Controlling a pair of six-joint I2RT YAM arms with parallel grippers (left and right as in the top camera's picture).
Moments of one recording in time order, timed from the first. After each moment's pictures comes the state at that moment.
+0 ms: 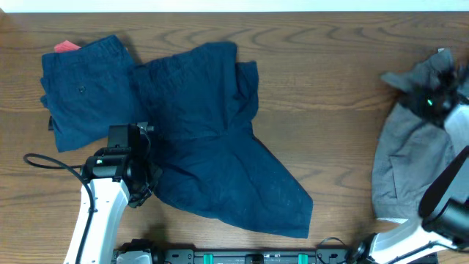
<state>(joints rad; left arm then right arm) 0.04 1.15 0.73 -1.03 0.02 -0.88 -0.45 1.81 1.23 -0.42 -0.29 0.12</state>
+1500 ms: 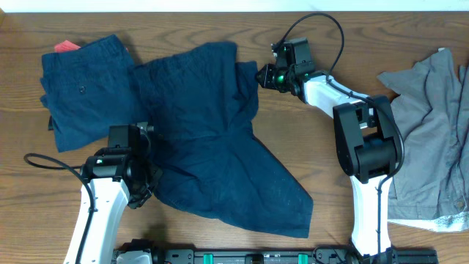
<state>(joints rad) 0.04 1.15 0.73 -1.05 0.02 -0.88 0.29 2.32 1.54 -0.06 -0.43 0.49</state>
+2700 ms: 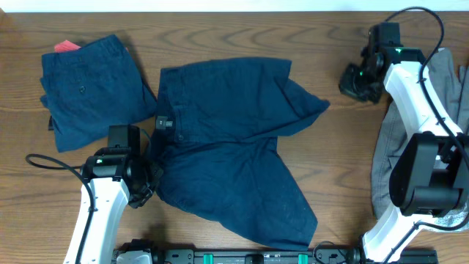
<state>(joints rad) 0.04 1.15 0.73 -1.04 0.05 -0.87 -0.04 1.95 1.56 -0.97 -0.10 0.40</state>
